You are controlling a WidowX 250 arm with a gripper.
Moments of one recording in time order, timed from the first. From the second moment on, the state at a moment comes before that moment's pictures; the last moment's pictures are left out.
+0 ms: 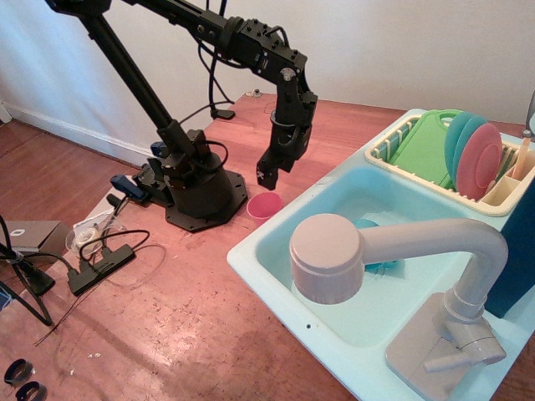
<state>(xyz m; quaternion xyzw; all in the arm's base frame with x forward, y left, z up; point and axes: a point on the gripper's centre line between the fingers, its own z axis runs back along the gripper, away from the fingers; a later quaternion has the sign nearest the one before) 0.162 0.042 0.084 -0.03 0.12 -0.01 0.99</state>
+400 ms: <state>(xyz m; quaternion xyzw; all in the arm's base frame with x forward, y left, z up) 0.157 0.034 0.065 -0.04 0.13 -0.01 0.99</state>
